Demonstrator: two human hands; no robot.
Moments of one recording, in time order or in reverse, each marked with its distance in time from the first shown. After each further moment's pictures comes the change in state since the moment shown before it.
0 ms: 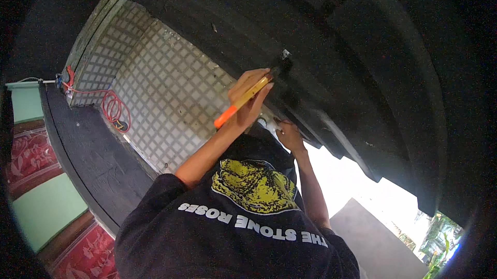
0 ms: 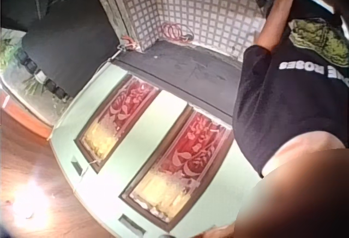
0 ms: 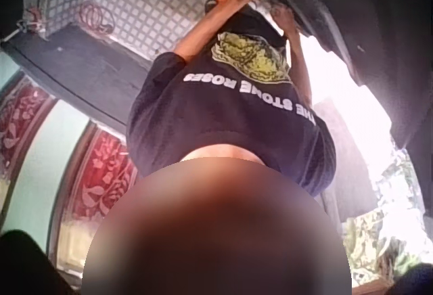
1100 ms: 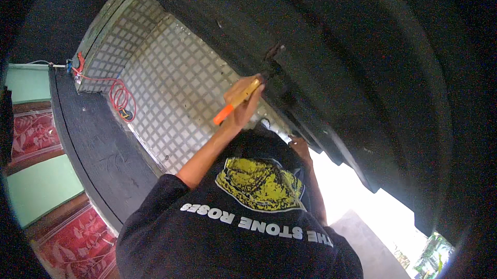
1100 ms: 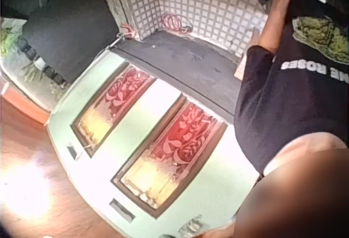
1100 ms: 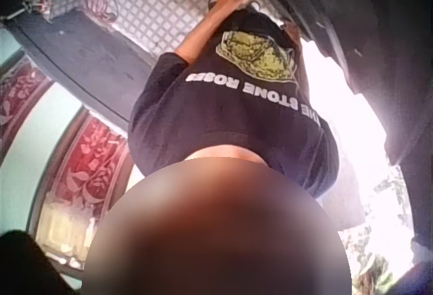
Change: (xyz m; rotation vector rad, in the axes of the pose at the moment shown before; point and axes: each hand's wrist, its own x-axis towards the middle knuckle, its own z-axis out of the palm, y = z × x) left_hand -0.044 -0.027 0.015 0.214 0.084 0.051; right_hand -0.031 0.156 0.033 0.095 -0.121 0.095
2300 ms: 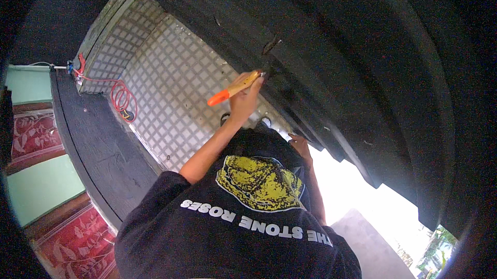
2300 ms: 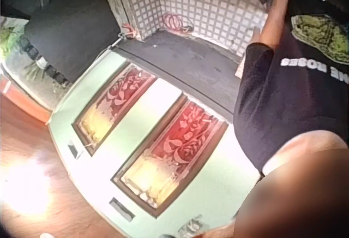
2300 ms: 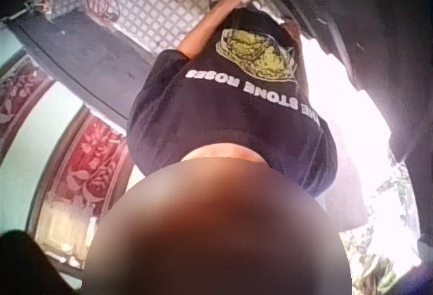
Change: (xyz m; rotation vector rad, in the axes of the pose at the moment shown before) left_hand -0.012 0.001 0.007 -0.140 -0.041 -0.435; right_hand -0.013 0.023 0.017 0.184 0.025 -0.101
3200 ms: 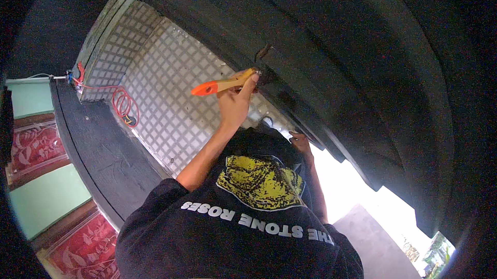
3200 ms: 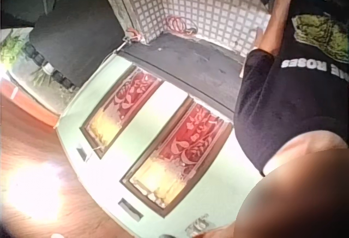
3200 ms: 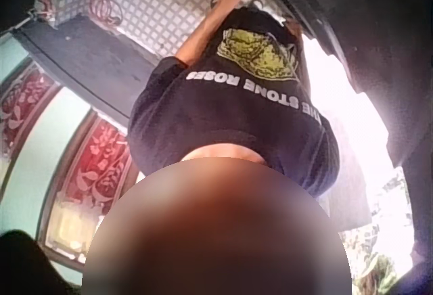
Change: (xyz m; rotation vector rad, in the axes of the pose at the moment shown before) left_hand 0.018 0.049 -0.001 -0.134 -0.028 -0.369; right_hand 0.017 0.007 -0.002 0.007 0.042 0.056
